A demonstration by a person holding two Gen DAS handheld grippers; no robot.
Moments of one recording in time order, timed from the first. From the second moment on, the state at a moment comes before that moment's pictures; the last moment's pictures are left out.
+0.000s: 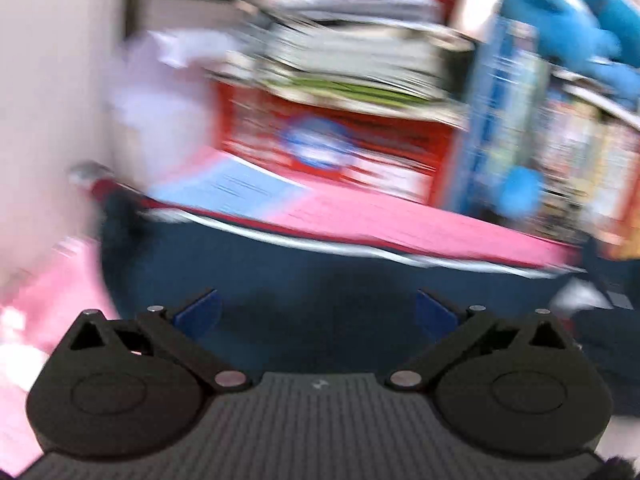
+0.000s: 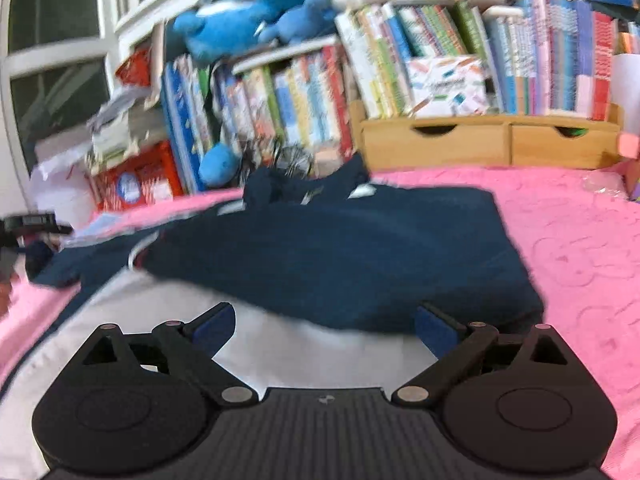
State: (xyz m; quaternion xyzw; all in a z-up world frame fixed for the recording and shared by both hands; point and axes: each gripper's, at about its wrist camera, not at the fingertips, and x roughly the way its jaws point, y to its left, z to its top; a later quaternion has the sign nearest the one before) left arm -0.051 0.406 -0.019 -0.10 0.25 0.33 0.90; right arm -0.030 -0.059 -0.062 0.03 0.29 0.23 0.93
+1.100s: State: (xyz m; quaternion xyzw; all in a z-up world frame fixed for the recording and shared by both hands) left arm -0.010 0.240 0.023 0.02 0.17 0.00 0.99; right arm -0.027 -0.032 -0.073 -0.04 0.34 0.20 0.92
